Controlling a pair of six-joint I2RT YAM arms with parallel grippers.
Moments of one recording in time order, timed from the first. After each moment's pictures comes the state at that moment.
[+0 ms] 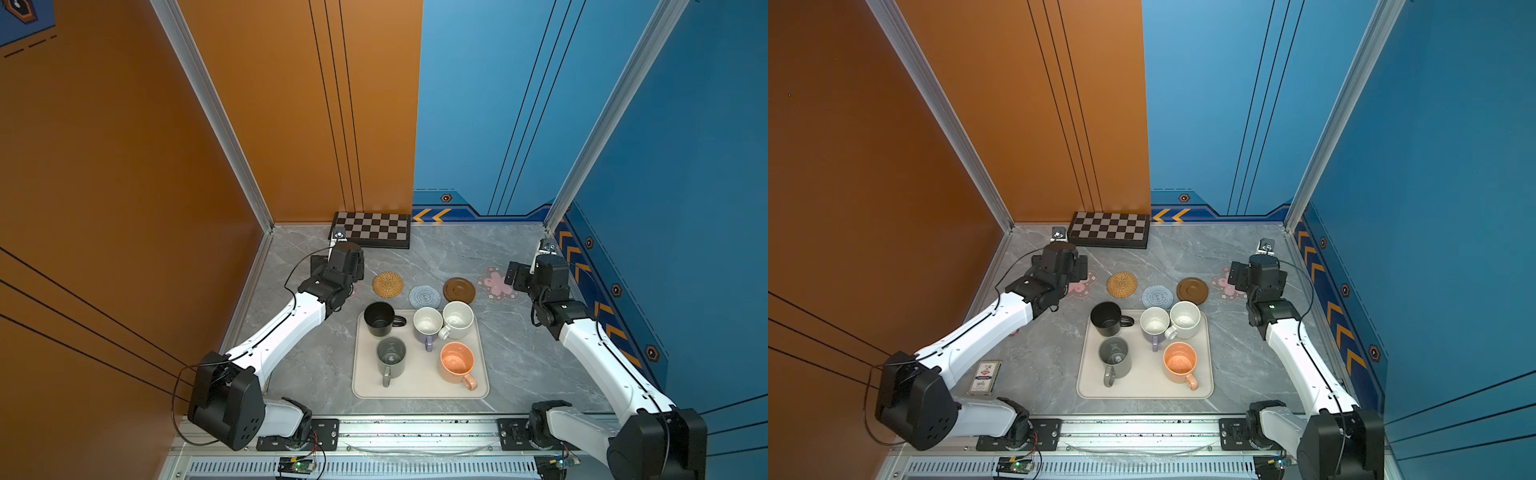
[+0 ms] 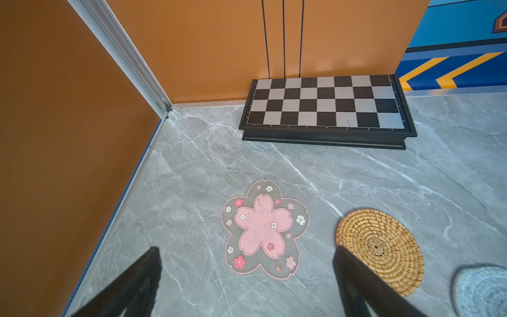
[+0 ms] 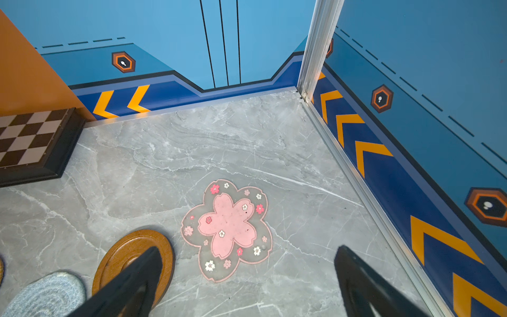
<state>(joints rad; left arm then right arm) -0.44 1.39 1.09 -0.32 -0.59 -0.20 0.10 1.14 0.84 -0.22 0.31 0.18</state>
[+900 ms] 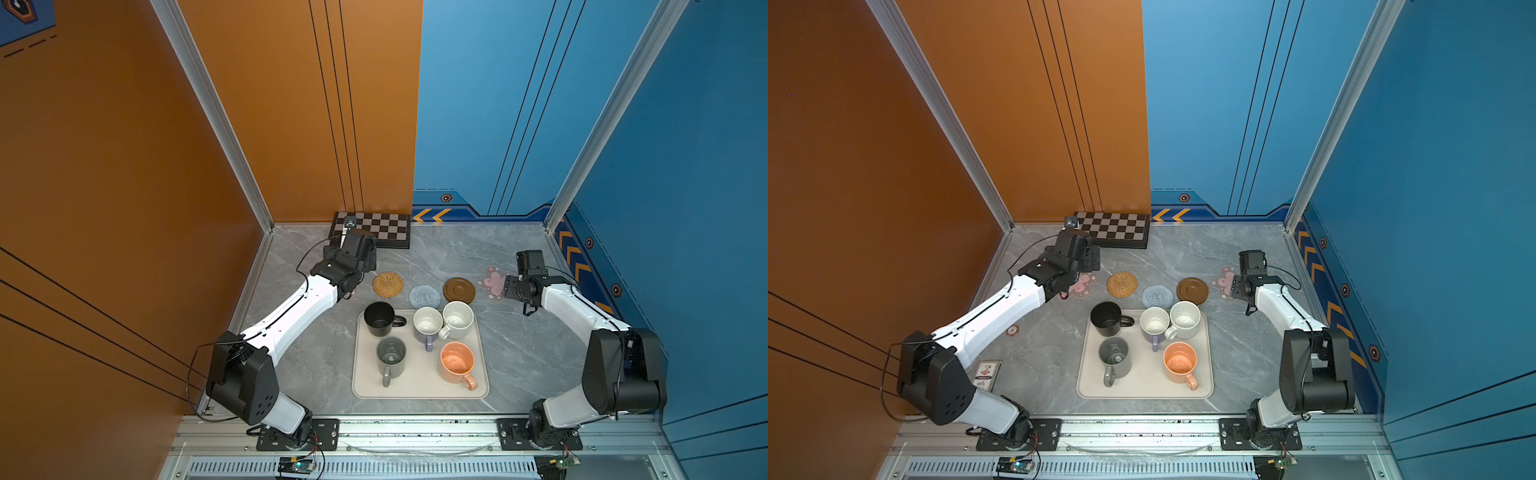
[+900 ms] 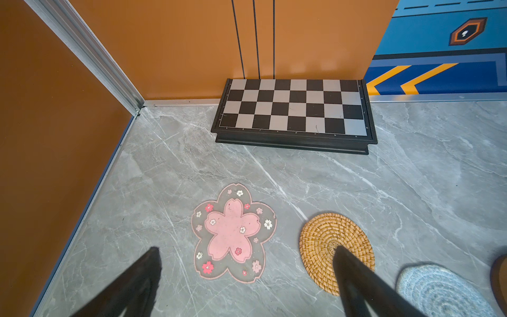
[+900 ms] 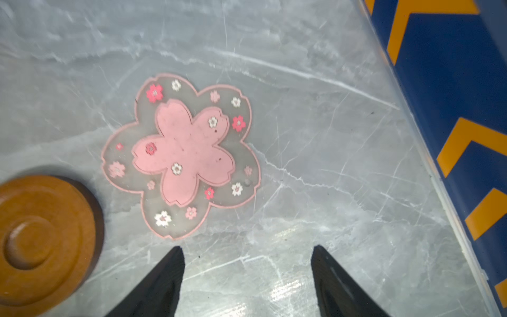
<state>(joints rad) -0.47 1.51 1.27 -0.43 -0.56 -0.29 0.04 1.55 0.98 -0.50 0.25 0.30</state>
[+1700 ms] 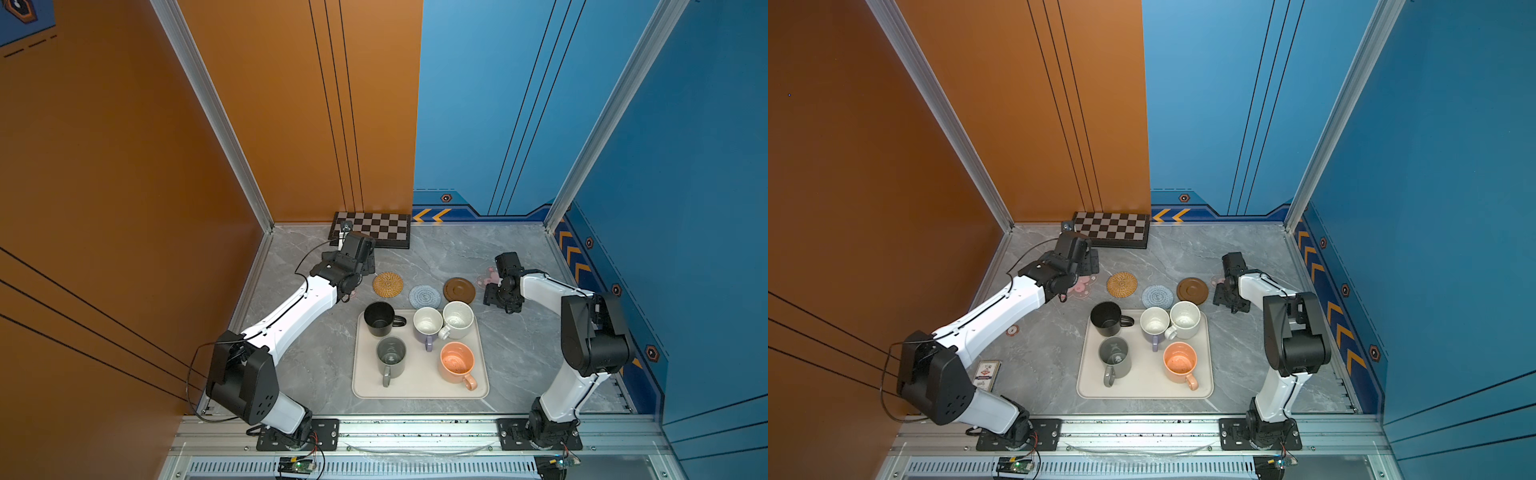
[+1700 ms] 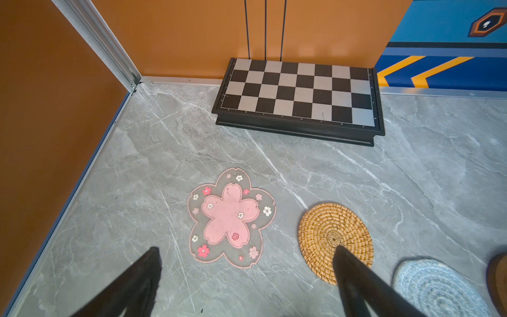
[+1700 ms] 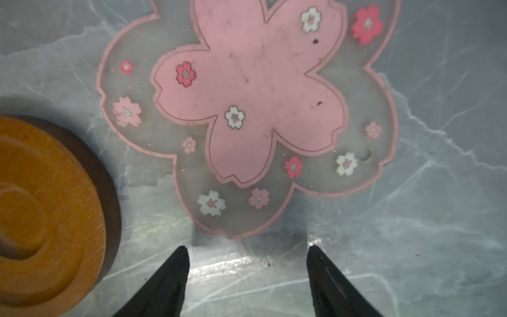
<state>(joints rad) -0.45 1.51 1.25 -0.48 -0.54 -0.37 0.11 1.79 1.08 -0.54 0.09 0.38</state>
